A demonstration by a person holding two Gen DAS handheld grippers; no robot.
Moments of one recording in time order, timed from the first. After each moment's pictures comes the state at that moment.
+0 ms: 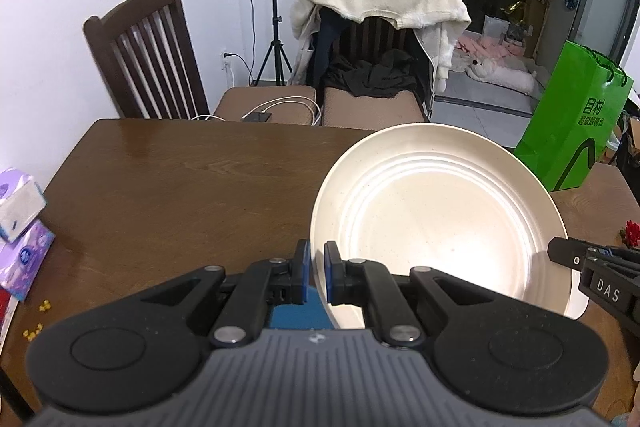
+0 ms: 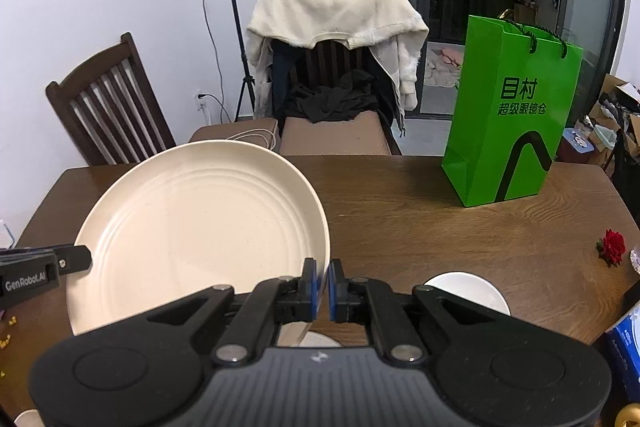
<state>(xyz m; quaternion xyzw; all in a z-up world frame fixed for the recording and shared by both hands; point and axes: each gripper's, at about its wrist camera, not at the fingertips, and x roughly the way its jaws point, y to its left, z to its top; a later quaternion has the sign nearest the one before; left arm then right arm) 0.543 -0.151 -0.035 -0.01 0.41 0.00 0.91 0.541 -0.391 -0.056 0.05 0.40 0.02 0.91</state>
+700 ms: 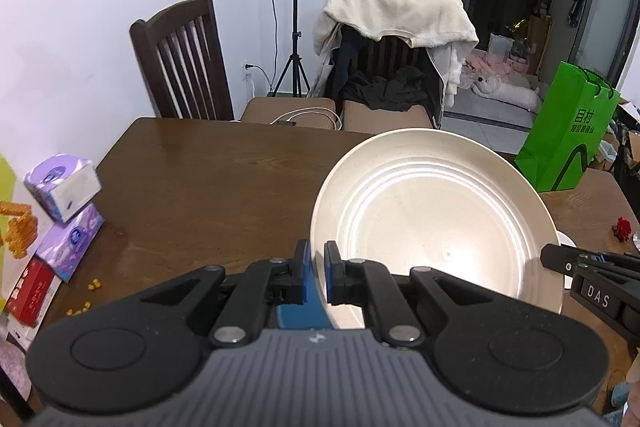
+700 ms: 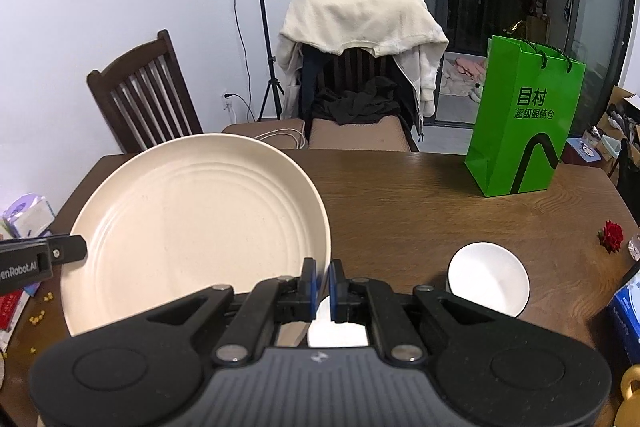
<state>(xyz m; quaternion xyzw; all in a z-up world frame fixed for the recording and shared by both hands) 0.464 -0.087 0.002 -0.02 0.39 0.00 0.92 0.469 -0.331 -0.023 0.04 0.39 0.04 0.92</state>
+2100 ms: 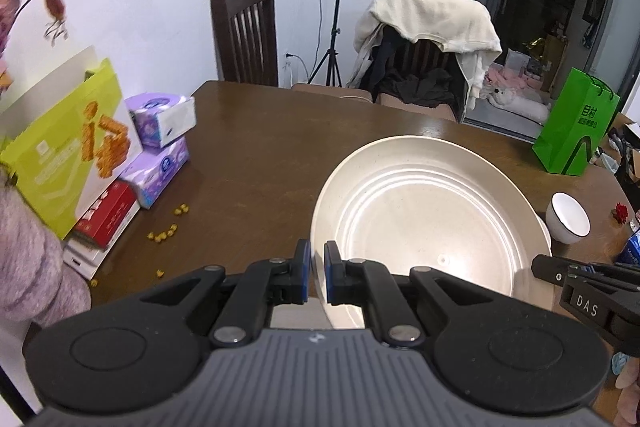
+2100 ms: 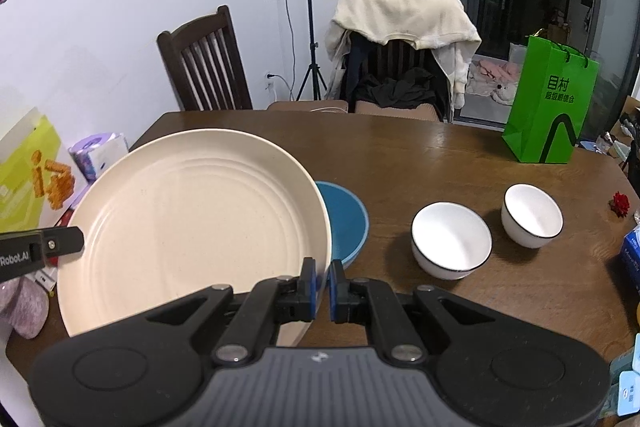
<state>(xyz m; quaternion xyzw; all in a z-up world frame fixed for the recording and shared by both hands) 0.323 0.030 0.000 -0.05 0.39 0.03 0.92 0.340 -0.211 -0.016 0.01 0.40 0.07 0.91</state>
